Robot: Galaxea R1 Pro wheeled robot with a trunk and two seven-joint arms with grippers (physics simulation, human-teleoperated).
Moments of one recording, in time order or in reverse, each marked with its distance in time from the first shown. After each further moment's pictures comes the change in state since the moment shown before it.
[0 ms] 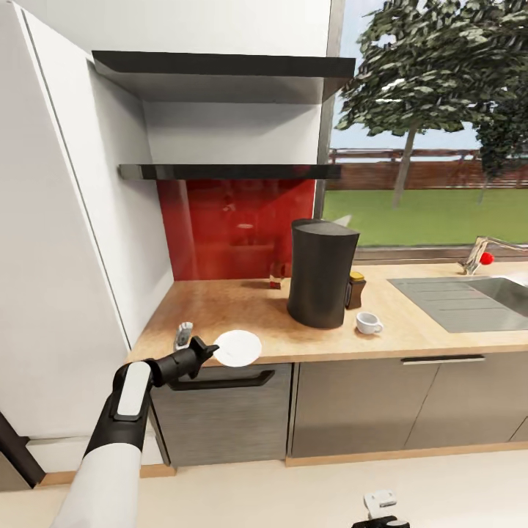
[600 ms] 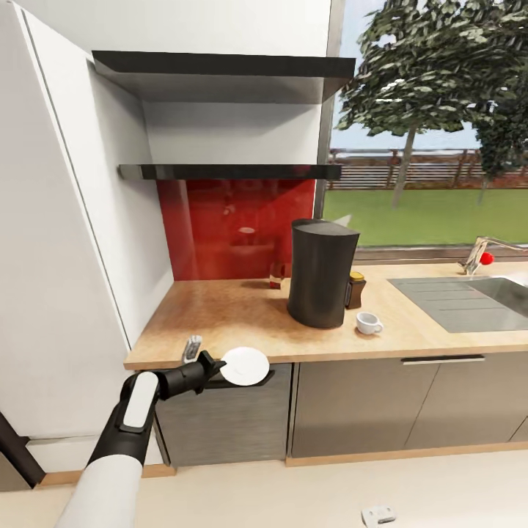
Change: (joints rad) left arm 0.042 0.014 -0.076 0.050 0.014 -0.003 0.003; right arm 0.038 0.018 0.000 0.000 -0.003 0.000 -0.003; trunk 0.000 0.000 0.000
